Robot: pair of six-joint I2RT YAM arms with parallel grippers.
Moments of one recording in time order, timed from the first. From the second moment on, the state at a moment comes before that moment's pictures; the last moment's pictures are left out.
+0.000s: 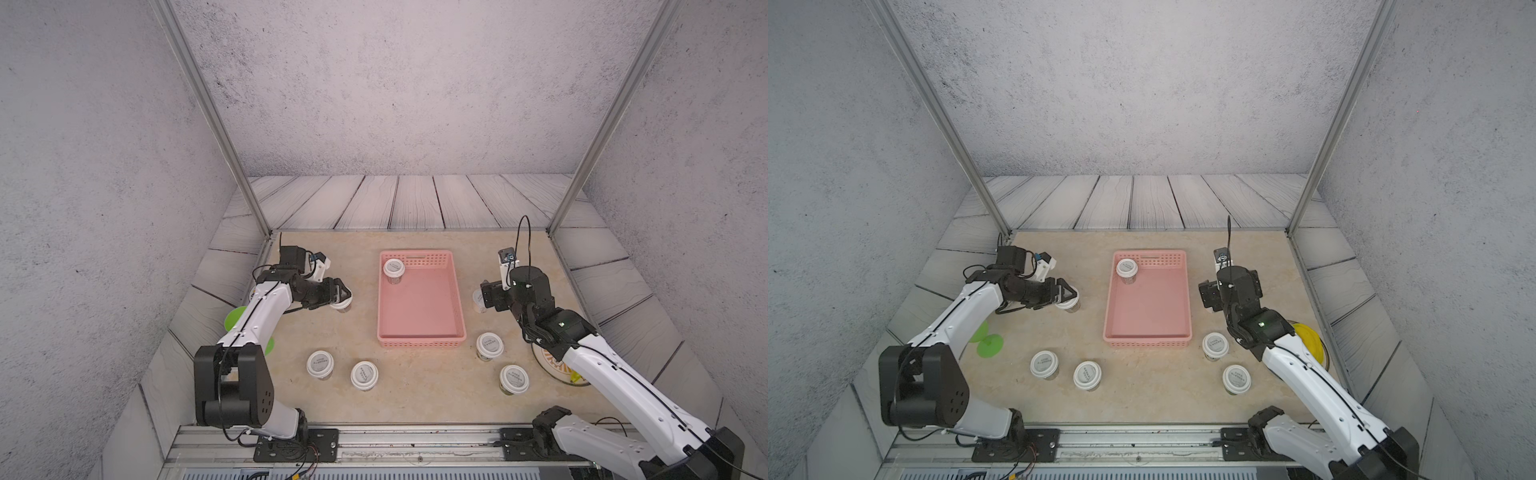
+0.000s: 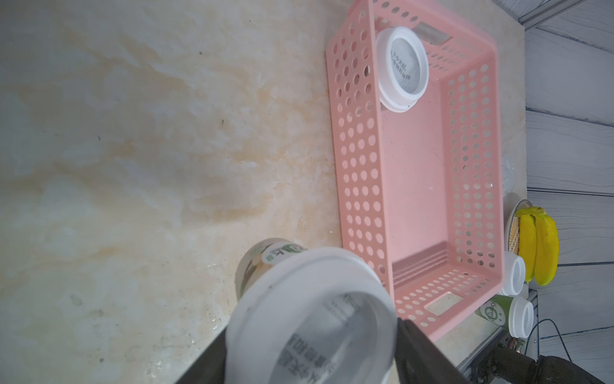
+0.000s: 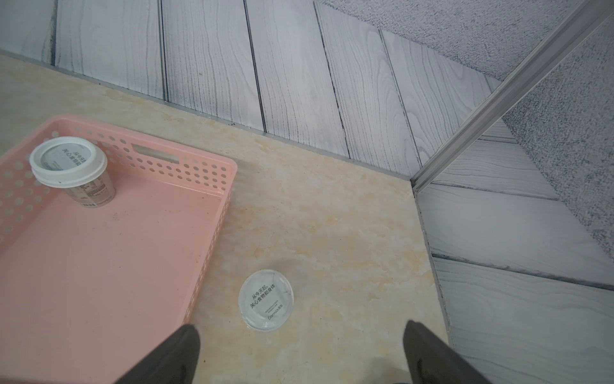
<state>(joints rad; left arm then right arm) -0.03 1.49 1.17 -0.78 0.56 -0.12 0.49 1.02 0.92 -0.43 0.45 -0.04</state>
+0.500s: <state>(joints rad) -0.21 1.66 1.54 -0.96 0.60 -0.15 0.49 1.02 0.92 -0.43 0.45 -0.05</state>
